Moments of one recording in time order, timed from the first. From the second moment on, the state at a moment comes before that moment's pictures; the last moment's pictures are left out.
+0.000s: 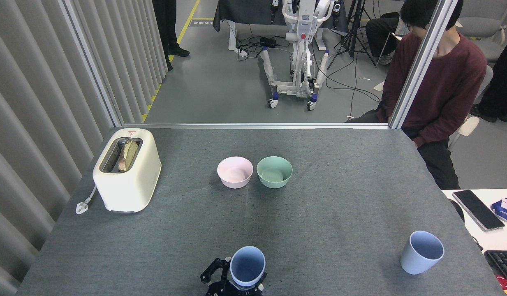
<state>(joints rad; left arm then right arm) -0.09 0.05 -0.56 -1.14 -1.58 -0.14 0.54 0.62 0.03 -0.11 -1.70 1.45 -0.15 -0.52</state>
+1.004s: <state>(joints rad) -0.08 0.00 -0.60 -1.09 -1.65 -0.14 0.60 0.61 0.03 -0.11 -1.70 1.45 -0.15 -0.52</state>
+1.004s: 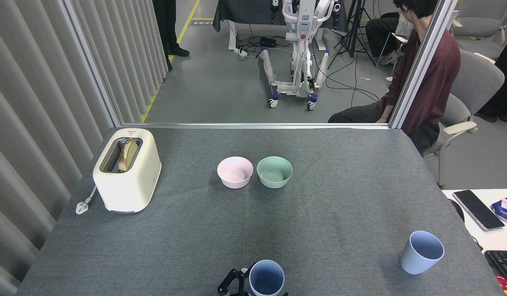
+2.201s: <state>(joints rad) 0.13 0.10 -0.08 -1.17 -1.48 -0.19 0.64 0.59 0.03 -0.11 -1.70 1.45 -0.15 -0.52</state>
